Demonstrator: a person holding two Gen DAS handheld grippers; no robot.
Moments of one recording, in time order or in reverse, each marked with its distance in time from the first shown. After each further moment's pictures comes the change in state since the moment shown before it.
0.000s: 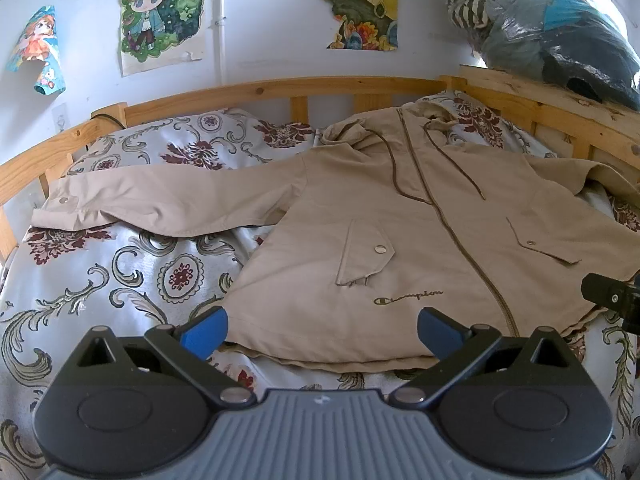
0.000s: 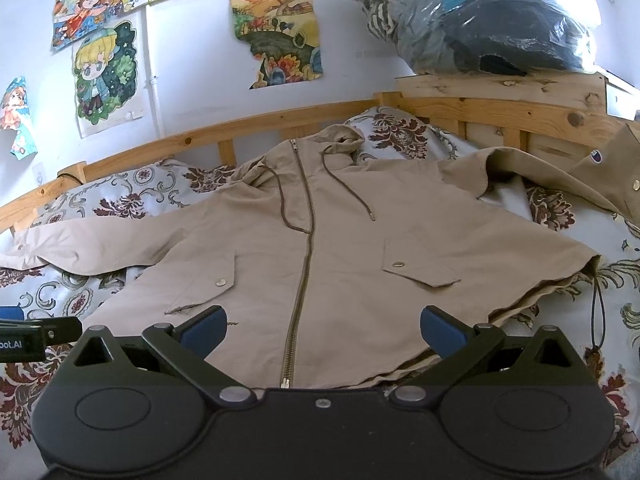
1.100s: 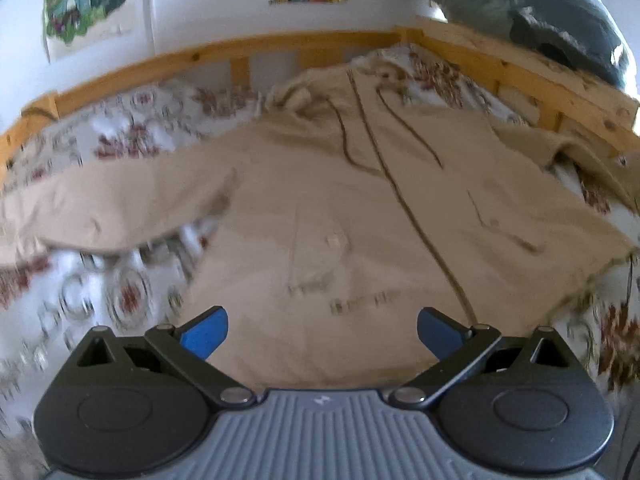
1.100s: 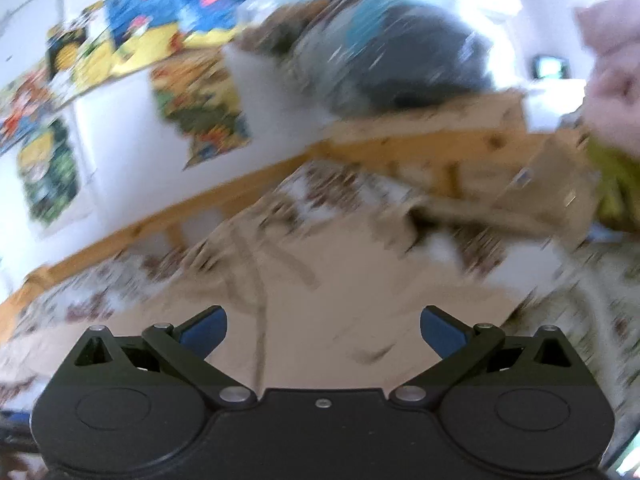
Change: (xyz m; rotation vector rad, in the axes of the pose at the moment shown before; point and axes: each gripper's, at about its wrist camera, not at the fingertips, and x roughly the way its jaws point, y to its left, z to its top) left arm 0.032 -0.011 0.074 0.089 0.170 -0.145; right arm -0.032 -0.075 0.071 0.217 -0.186 -0.181
